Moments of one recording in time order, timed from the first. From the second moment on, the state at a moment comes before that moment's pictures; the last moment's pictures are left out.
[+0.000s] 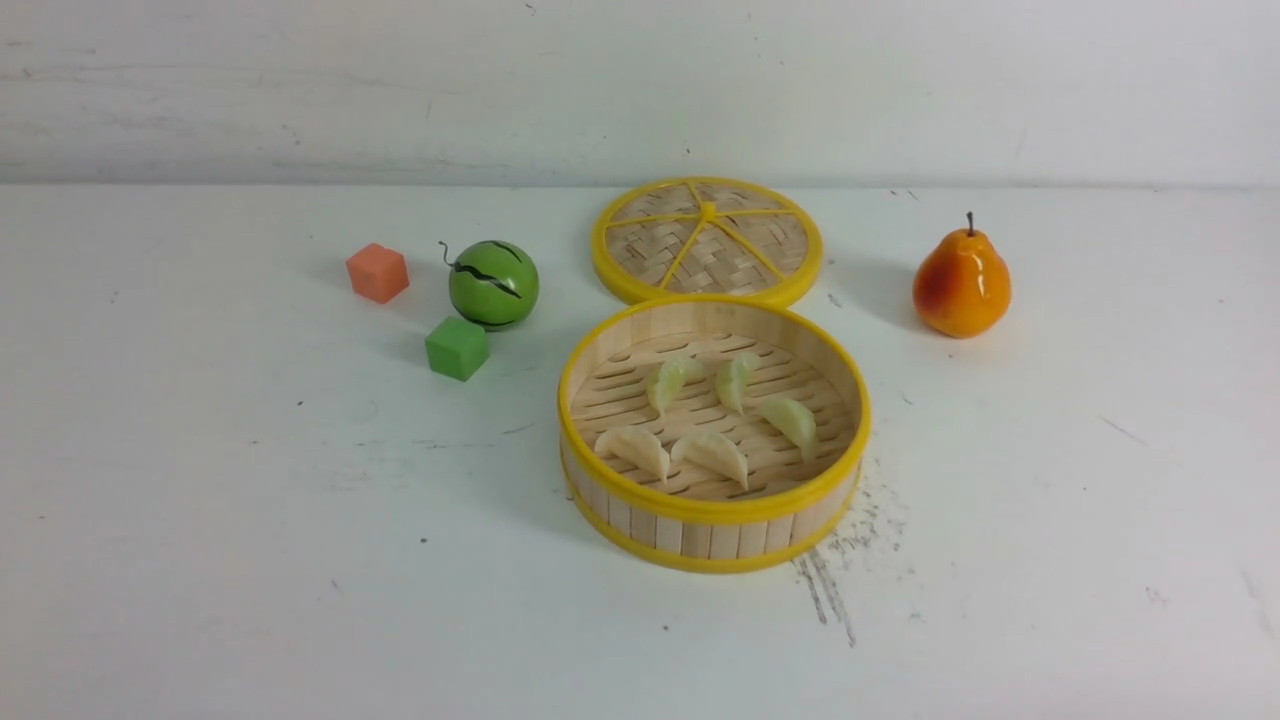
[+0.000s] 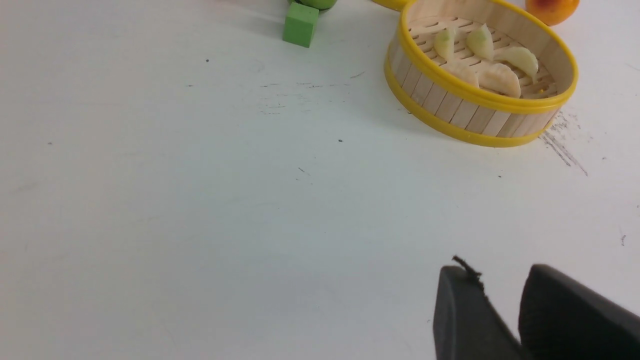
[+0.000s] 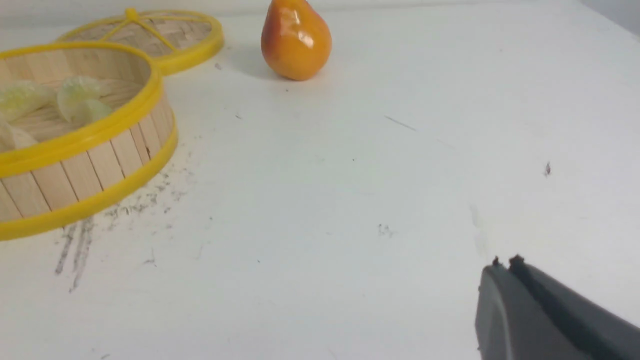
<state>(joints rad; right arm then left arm) -0.04 0.00 0.03 -0.03 0.29 0.14 -0.57 0.10 -0.60 0.21 1.01 -0.42</state>
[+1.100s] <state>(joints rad) -0.04 -0.01 0.02 -0.02 0.38 0.14 -0.57 0.10 -0.60 0.21 1.01 -0.42</state>
